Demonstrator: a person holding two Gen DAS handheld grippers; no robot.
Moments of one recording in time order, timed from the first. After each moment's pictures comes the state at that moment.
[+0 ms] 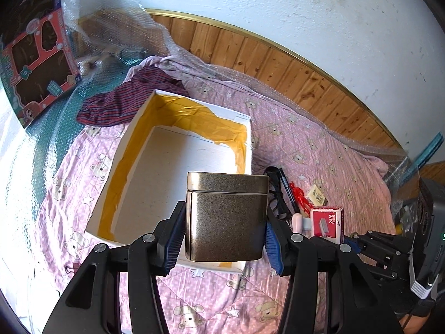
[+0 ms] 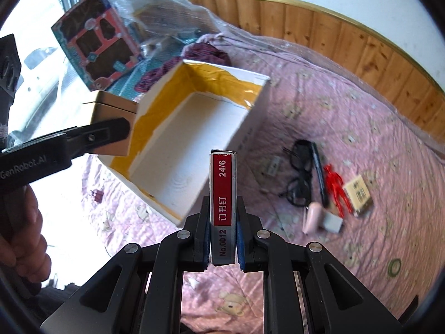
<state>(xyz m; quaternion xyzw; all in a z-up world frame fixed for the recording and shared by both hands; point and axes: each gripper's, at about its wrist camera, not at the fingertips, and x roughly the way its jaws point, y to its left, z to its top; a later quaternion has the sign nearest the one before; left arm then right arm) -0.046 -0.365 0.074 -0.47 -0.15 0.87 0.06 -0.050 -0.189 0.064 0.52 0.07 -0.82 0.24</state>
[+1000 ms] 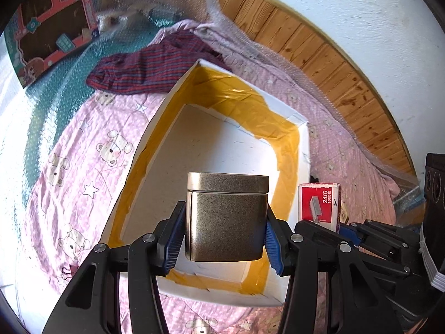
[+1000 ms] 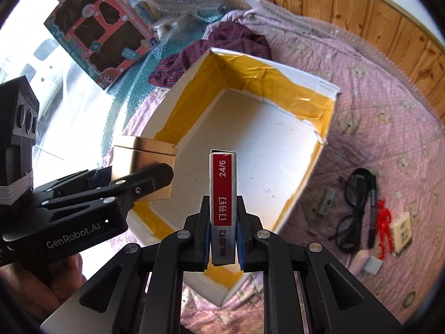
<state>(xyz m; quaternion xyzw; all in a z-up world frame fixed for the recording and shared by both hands) -0.113 -0.426 0.008 -0.54 -0.22 0.81 0.02 -0.148 -0.281 0.017 0.59 0.05 -0.76 0.28</state>
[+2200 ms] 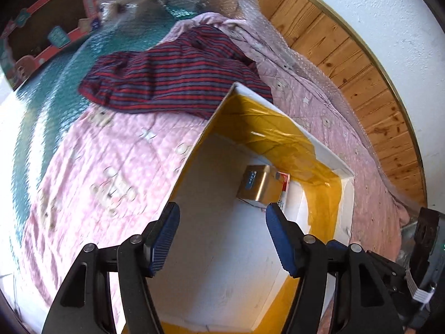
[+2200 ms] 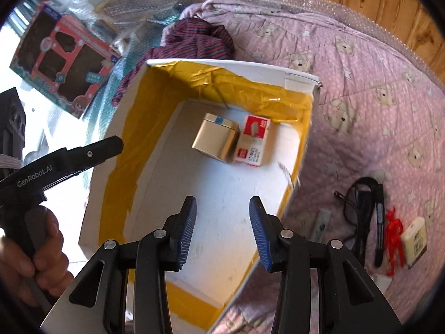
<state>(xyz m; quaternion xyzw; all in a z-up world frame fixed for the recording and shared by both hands) -0.195 -0.483 -0.040 -0.56 -0.24 0.80 -0.02 -0.213 -0.248 -0.029 0.61 -0.01 -0.76 0.24</state>
